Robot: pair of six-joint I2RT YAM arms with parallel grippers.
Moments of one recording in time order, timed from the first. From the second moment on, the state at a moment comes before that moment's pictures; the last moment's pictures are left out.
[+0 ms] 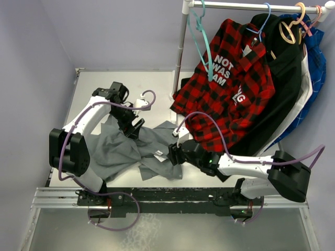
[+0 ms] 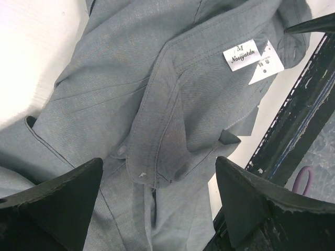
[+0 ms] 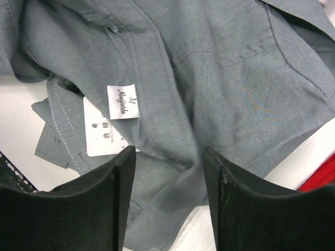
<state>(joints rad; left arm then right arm) -0.26 1.63 1.35 -1.13 0.57 0.68 1.07 1.29 0.52 0.20 0.25 0.39</state>
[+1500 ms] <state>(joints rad) -0.27 1.66 1.34 -1.17 0.54 0.66 1.07 0.94 0.59 -0.02 0.32 0.41</state>
